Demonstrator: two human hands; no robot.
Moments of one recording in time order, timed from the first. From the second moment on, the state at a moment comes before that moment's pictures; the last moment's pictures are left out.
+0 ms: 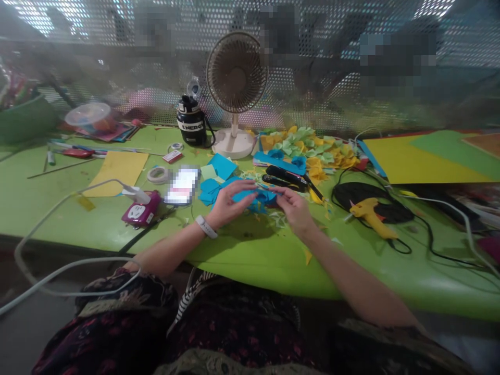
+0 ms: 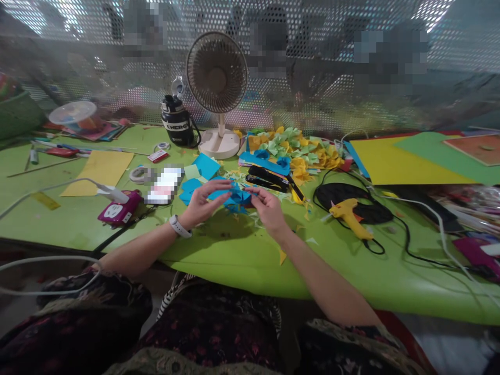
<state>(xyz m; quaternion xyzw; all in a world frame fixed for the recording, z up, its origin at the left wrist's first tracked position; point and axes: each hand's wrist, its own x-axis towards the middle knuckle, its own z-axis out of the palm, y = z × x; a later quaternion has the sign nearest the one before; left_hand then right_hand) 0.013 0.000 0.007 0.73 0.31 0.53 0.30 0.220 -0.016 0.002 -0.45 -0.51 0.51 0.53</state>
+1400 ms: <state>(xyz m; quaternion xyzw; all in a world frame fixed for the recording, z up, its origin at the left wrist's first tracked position) 0.010 0.011 -0.001 0.61 0.34 0.44 0.57 0.226 -0.022 0.021 -0.44 -0.54 0.51 0.50</state>
